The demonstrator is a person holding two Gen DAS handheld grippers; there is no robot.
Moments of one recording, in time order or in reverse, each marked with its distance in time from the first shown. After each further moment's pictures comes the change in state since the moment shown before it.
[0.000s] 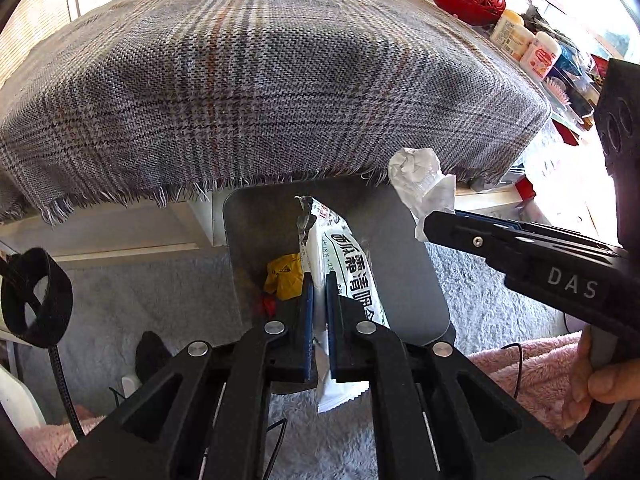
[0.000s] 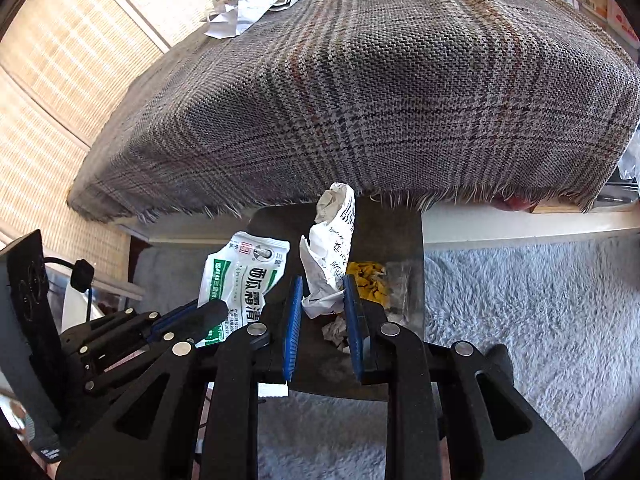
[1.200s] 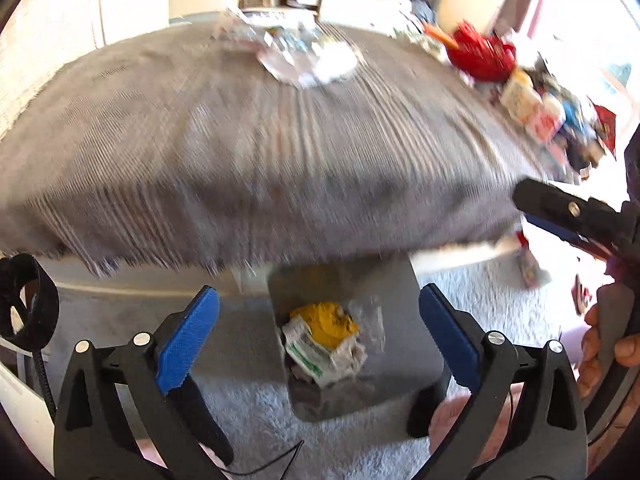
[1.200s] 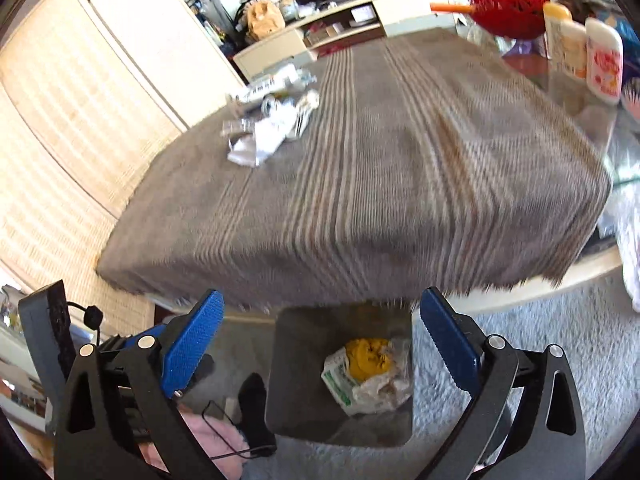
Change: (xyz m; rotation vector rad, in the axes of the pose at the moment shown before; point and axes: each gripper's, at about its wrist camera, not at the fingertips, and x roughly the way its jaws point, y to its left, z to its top) left arm -0.065 0.032 0.060 -0.058 -0.128 0.022; right arm -0.079 -0.004 0.068 0.035 -0.242 0.036
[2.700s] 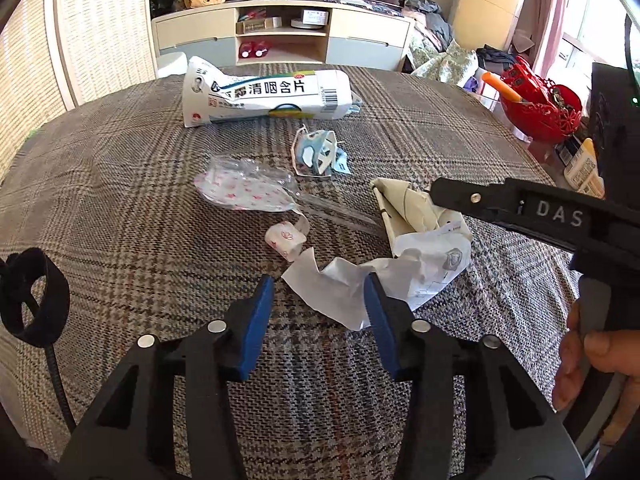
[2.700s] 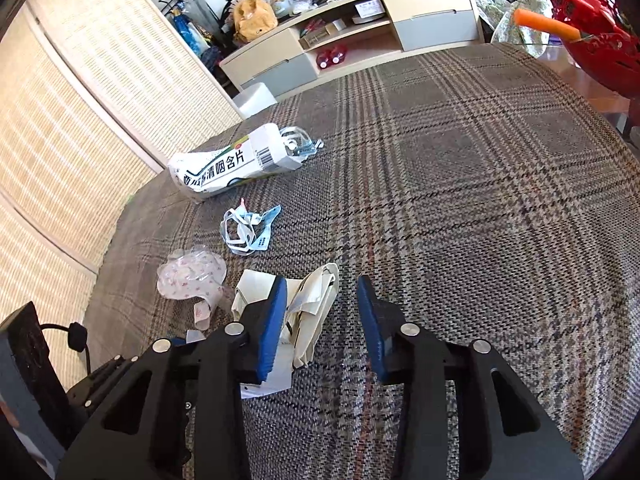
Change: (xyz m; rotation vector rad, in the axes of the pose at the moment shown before) left arm 0.113 0.026 0.185 0.063 -0.042 0.045; right arm 0.172 0.015 0.174 0.026 0.054 0.033
